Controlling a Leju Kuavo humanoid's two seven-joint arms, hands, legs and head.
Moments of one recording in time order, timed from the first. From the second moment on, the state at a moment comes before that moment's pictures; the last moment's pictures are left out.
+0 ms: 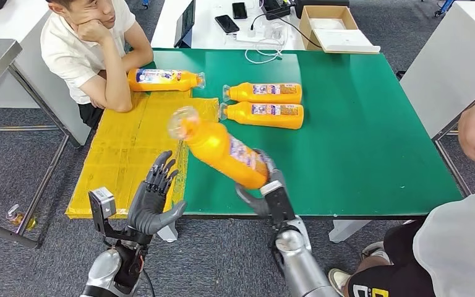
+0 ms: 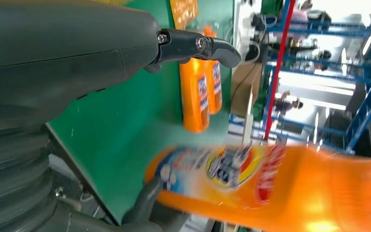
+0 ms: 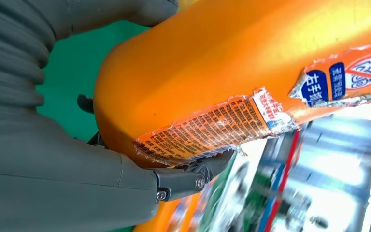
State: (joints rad) left arm -0.05 -0.15 -0.37 -1.42 0.38 -0.26 -0.32; right arm -0.29 0.23 0.14 -0.85 0.21 -0.01 -0.61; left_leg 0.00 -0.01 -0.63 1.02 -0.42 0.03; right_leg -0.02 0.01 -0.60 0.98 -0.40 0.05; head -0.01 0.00
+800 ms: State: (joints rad) left arm -0.06 -0.17 -0.38 -1.48 0.35 -0.32 -0.49; right arm -0.35 0.26 0.41 -0.67 0.20 0.13 -0.62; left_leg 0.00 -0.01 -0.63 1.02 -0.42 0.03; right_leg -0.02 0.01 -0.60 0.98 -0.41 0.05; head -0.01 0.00
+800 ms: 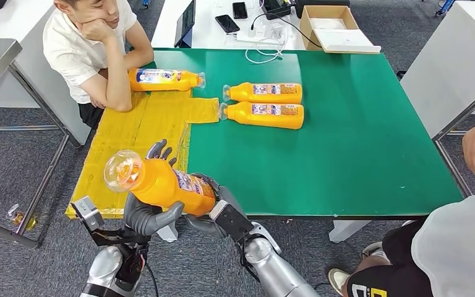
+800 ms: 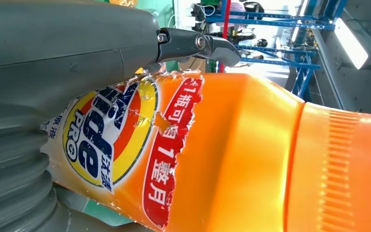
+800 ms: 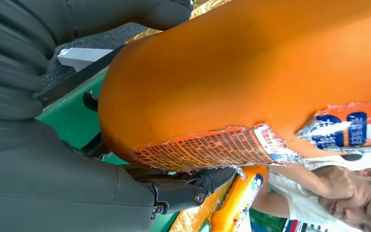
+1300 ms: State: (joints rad) left arm -0.07 -0.15 -0.38 -1.47 0.31 -0.37 -0.47; right arm -0.35 0.26 0.42 -0.65 0.20 0.13 -0.62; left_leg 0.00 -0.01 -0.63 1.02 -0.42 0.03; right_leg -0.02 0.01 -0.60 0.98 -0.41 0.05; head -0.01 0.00
